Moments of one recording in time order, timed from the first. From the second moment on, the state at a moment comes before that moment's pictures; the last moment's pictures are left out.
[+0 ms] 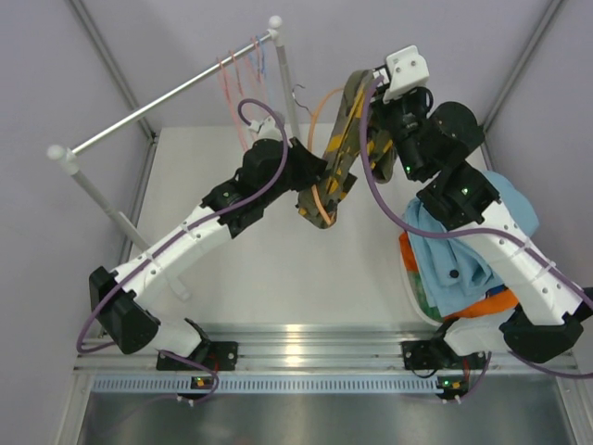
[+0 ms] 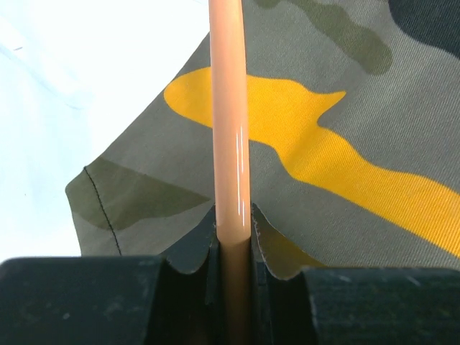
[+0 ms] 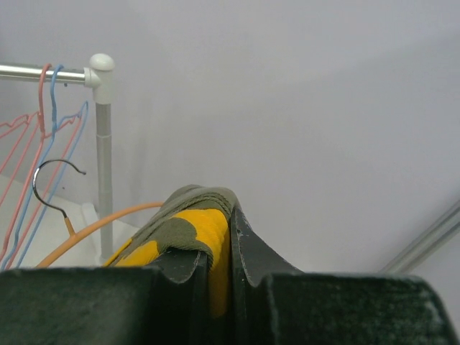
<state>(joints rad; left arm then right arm) -0.75 1.42 1.40 -0.23 -0.12 -0.89 0.76 1.31 1.69 -0.07 0.49 -0.50</state>
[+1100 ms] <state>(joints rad) -0.76 1.48 1.27 -0.64 -0.09 -0.71 0.74 1.51 2.18 0.32 0.47 -0.66</state>
